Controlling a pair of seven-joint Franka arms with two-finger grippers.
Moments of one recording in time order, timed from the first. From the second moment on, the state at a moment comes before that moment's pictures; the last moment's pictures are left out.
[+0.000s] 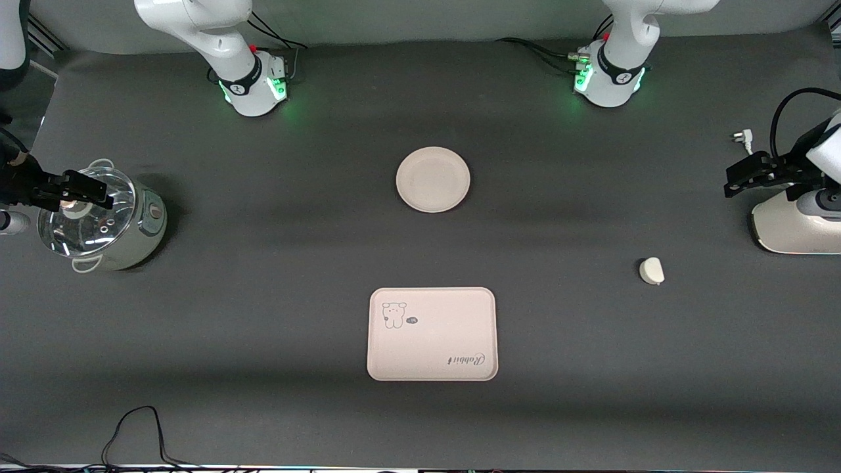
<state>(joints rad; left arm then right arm) -0.15 0.02 0.15 -1.60 -0.01 1.58 0.08 0.06 0.05 -0.14 -1.58 0.00 1.55 -0.08</state>
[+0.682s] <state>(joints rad) -0.15 0.07 0.16 -1.78 0.04 1.81 0.08 0.06 0.05 -0.14 -1.58 0.00 1.55 -0.08</state>
